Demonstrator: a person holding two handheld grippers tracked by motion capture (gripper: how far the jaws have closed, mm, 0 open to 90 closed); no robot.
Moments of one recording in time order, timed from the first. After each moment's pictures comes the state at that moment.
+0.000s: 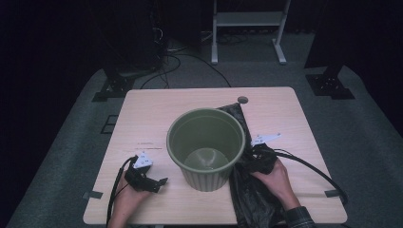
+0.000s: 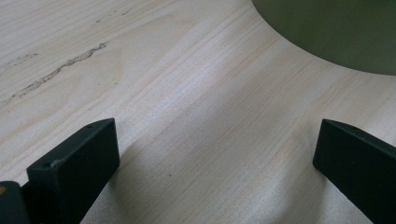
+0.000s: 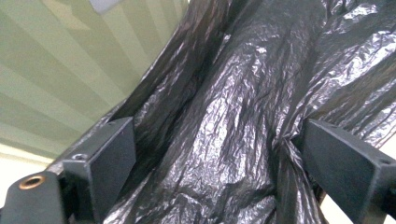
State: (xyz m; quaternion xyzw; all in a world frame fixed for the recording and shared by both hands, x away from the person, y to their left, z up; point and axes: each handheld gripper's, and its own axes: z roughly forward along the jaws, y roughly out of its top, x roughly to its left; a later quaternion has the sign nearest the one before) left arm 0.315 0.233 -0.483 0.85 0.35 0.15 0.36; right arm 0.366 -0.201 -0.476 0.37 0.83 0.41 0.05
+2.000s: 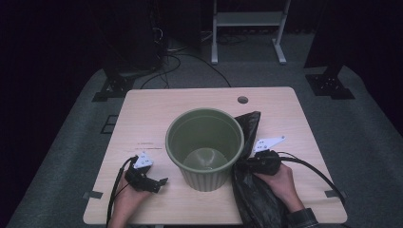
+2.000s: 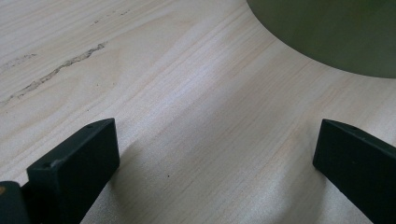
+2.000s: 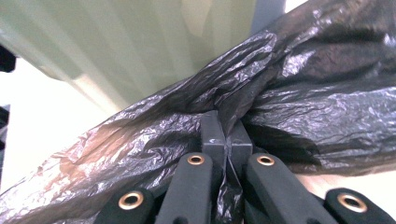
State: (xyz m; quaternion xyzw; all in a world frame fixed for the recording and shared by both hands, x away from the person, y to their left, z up) left arm 0.315 0.233 -0.483 0.85 0.35 0.15 0.36; right arm 0.338 -0.204 -0.444 0.25 0.86 0.45 0.03
